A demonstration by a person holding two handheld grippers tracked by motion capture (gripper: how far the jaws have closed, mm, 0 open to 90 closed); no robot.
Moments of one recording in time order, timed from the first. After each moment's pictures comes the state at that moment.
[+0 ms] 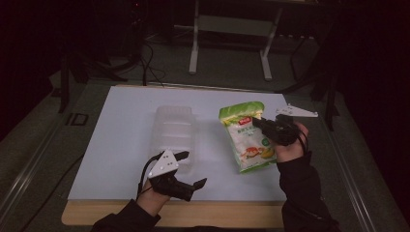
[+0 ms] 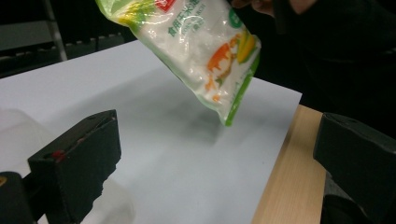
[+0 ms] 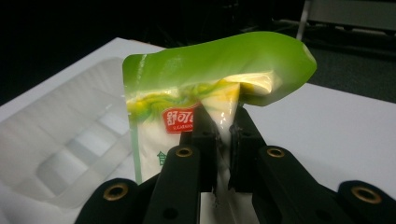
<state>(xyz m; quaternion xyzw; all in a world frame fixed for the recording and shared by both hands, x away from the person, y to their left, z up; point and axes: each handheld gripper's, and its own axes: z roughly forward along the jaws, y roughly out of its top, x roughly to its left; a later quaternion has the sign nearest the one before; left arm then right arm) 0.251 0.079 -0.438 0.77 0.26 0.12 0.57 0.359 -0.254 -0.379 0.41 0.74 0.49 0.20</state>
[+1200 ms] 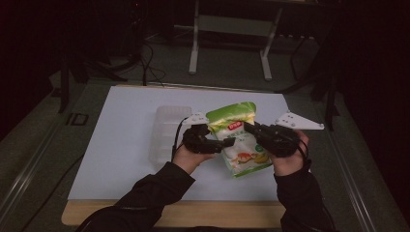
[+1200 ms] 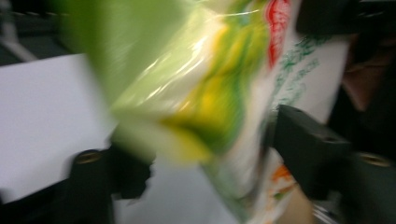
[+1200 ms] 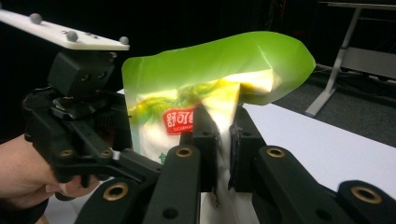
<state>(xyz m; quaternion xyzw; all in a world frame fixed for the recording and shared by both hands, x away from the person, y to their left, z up) 0.347 0.018 -0.417 0.75 0.29 0.01 0.60 0.307 -0.228 -0.349 0.33 0.74 0.55 0.20</state>
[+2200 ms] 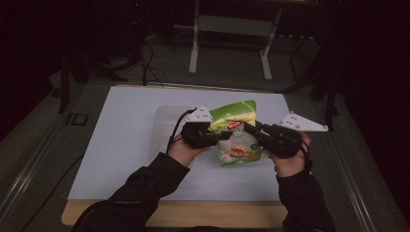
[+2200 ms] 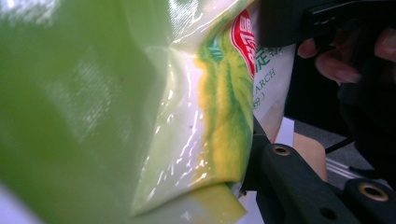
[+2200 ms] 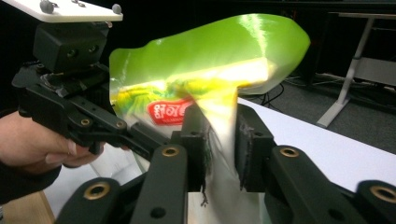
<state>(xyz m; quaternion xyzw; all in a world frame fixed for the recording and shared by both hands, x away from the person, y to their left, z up) 0.345 0.025 -0.382 0.80 0.21 0.08 0.56 0.307 -0.237 -0.351 0.31 0.73 0.57 0.19</state>
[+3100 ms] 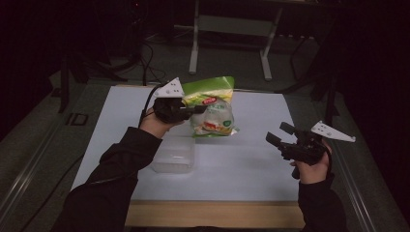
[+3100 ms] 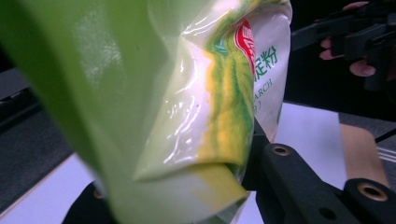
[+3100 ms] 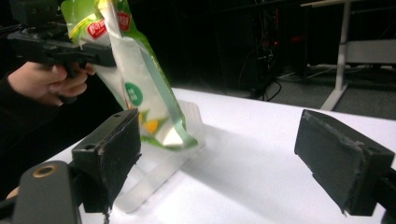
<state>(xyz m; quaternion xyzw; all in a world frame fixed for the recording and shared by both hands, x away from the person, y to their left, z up) 0.388 0.100 -0.346 0.81 0.17 0.15 0.55 0.313 -0.312 -0.385 0.37 0.68 0.61 0.15</state>
